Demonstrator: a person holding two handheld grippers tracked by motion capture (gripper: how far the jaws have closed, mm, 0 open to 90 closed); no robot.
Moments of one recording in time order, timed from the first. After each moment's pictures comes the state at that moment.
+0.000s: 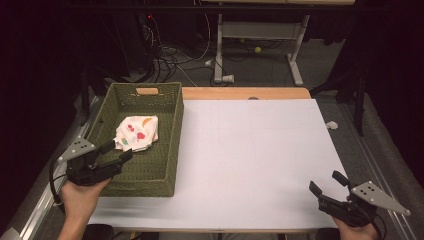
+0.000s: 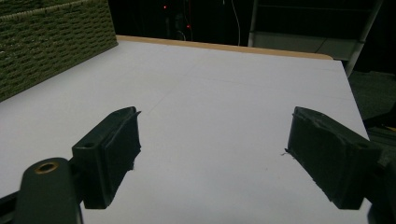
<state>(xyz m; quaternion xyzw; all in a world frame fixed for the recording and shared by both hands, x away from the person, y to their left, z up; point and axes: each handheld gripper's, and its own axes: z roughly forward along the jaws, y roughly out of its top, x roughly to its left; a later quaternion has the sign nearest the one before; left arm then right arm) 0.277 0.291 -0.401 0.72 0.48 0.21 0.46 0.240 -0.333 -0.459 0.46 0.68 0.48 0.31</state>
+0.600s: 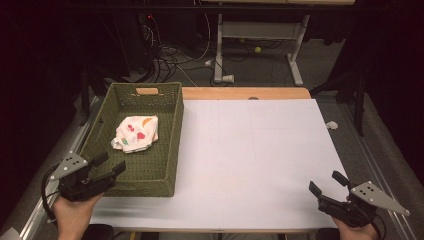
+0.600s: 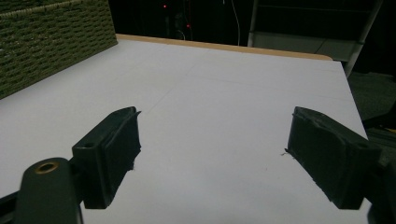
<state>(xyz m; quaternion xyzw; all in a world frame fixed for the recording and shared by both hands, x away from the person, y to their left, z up) 0.250 0.303 -0.420 0.71 0.49 0.22 0.46 0.239 -0.332 -0.459 0.46 0.68 0.48 0.31</state>
